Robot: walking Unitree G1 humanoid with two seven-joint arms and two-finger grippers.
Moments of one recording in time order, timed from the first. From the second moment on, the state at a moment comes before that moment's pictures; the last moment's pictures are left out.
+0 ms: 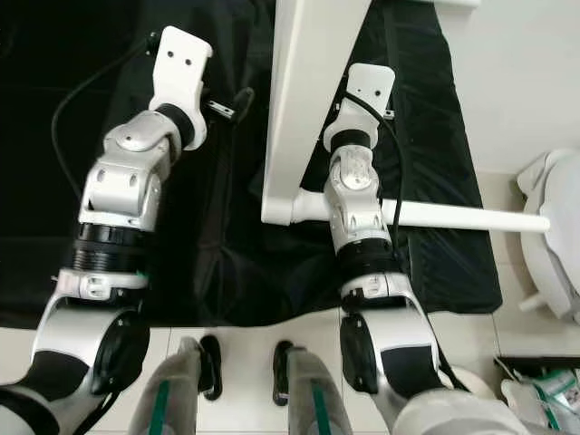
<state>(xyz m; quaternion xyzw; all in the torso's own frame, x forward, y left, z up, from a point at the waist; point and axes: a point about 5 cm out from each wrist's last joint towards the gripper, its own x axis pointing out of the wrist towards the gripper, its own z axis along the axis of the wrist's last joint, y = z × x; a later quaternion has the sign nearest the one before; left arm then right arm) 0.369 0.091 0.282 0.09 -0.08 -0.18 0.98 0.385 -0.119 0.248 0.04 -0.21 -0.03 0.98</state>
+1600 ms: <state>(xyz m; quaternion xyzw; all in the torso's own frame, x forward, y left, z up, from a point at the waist) 0.385 0.087 0.353 0.00 -0.28 0.04 0.96 0.393 -0.034 0.324 0.11 -0.27 0.03 0.96</state>
